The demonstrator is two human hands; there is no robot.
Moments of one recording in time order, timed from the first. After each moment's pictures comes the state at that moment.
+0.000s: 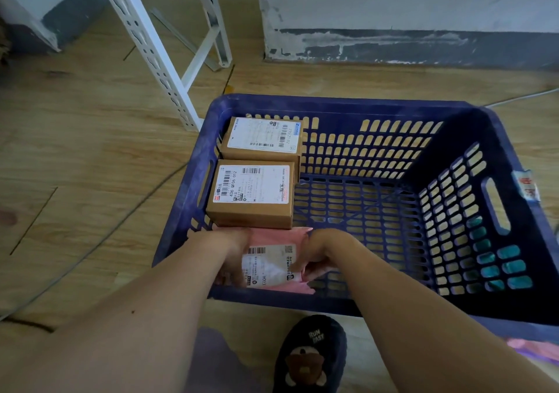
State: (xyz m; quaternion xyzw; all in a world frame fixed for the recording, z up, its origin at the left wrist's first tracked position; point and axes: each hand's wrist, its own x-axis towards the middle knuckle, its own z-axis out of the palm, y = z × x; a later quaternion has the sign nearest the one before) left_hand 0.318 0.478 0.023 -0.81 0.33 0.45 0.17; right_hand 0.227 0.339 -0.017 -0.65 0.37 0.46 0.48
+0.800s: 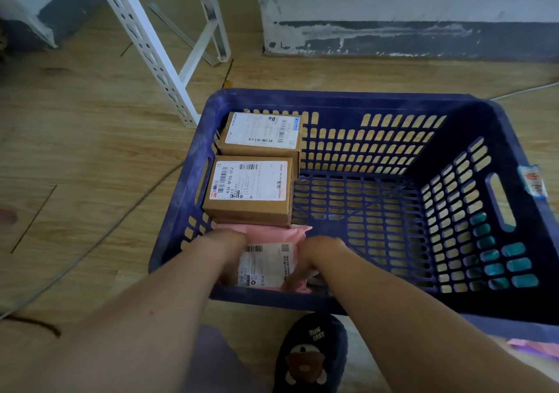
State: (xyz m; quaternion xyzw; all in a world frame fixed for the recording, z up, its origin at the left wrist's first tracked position) left_hand 0.322 0.485 -0.001 -0.81 0.34 0.43 0.21; right_hand 0.218 0.354 -0.011 -0.83 0.21 0.48 0.21
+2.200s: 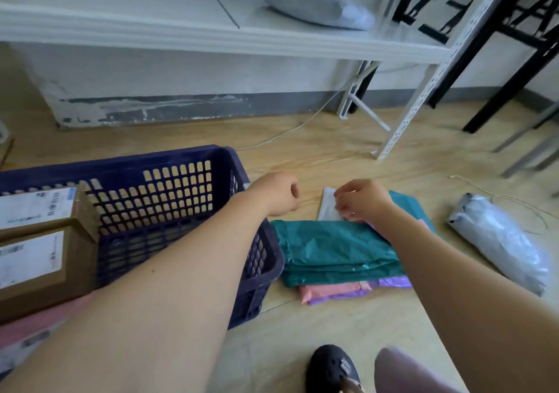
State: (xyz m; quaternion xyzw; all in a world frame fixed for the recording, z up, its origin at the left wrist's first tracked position) left_hand 0.069 0.203 0.145 -0.70 0.62 0.30 -0.15; right_hand -0.104 0.138 0.145 -0.65 0.62 -0.16 0.40
